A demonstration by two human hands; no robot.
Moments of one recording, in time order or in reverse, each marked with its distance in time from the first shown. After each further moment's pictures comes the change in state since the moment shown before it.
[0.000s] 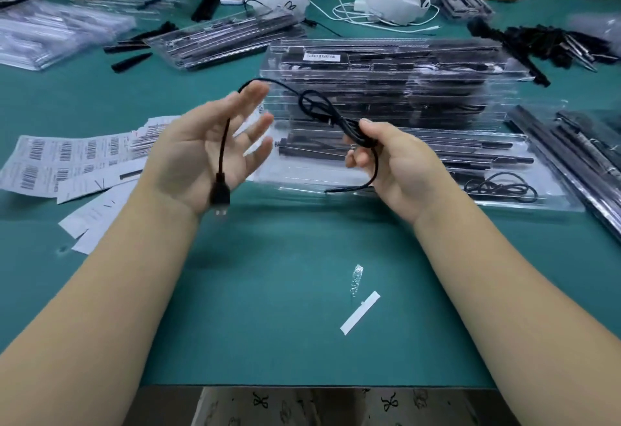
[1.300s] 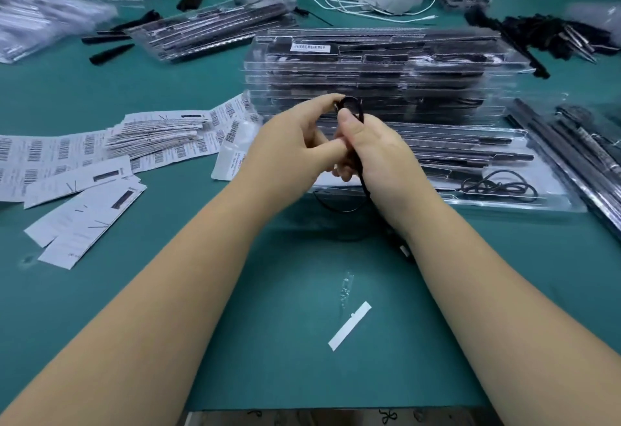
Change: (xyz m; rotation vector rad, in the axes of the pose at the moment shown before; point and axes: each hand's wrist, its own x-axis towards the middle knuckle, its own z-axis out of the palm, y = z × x) left_hand 0.024 -0.051 0.061 1.082 0.006 0.289; right_hand -0.008 -0.004 0.014 -0.320 0.051 -0.120
